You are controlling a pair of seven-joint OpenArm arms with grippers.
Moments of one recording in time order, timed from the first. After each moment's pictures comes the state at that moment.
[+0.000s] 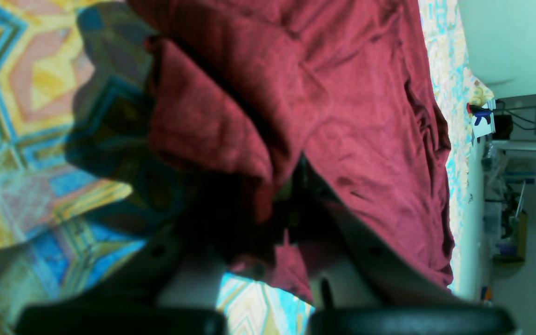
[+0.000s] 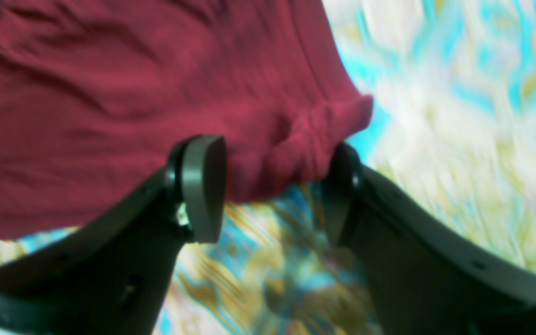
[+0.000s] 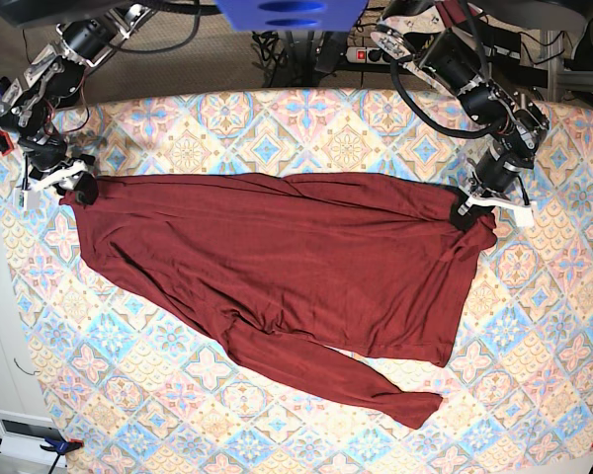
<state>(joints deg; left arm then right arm) -5.6 5.2 -56.7 80.1 -38.1 -30.3 63.0 -5.5 10.1 50.9 84.2 34.0 39.0 -58.2</state>
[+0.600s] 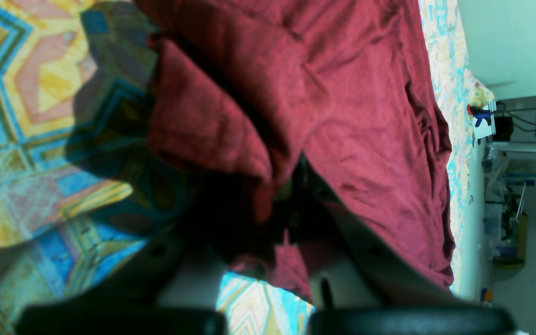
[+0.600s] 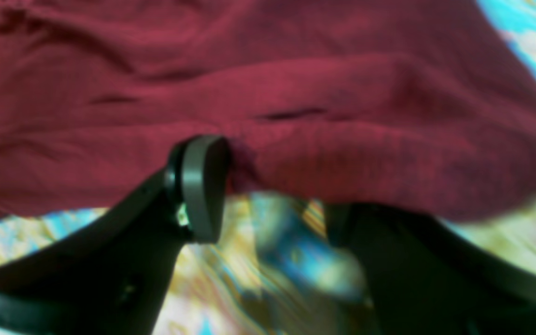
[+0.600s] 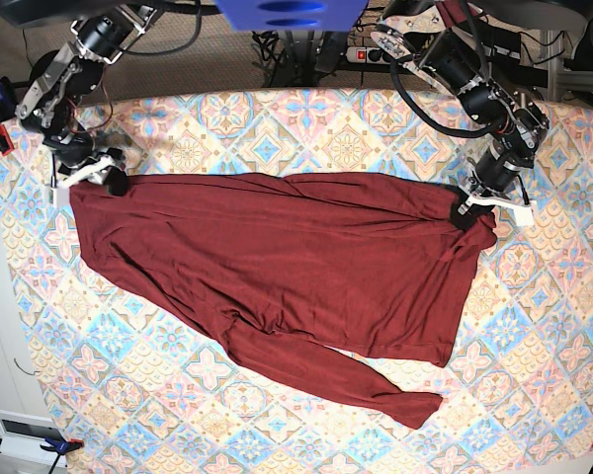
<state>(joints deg) -5.6 5.3 -56.7 80.1 -38.0 -30.3 63.1 -5.5 7.0 45.6 80.7 33.8 38.8 -56.9</state>
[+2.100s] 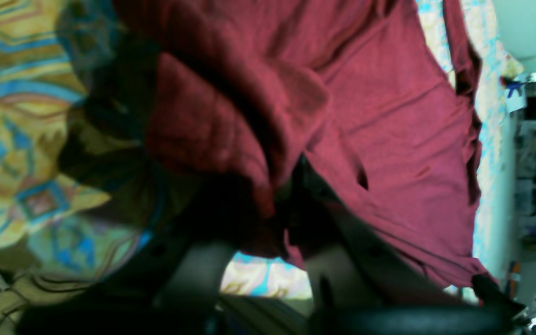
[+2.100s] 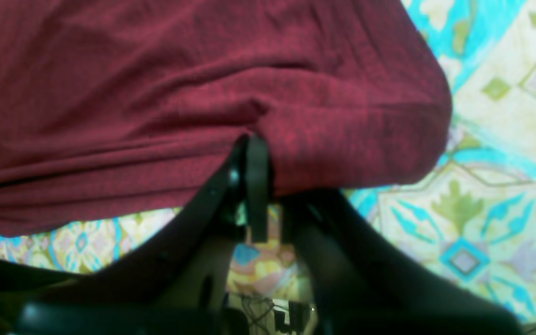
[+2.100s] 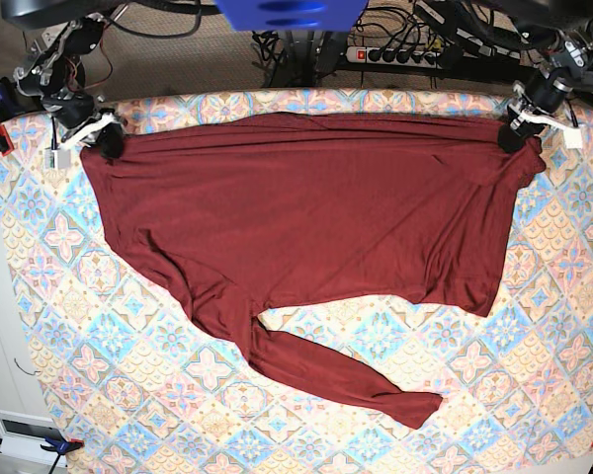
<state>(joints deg) 20.0 -7.6 -56.3 85.5 -62.1 -30.7 65.0 -17.7 6.5 47.1 89.8 40.8 41.4 -59.3</state>
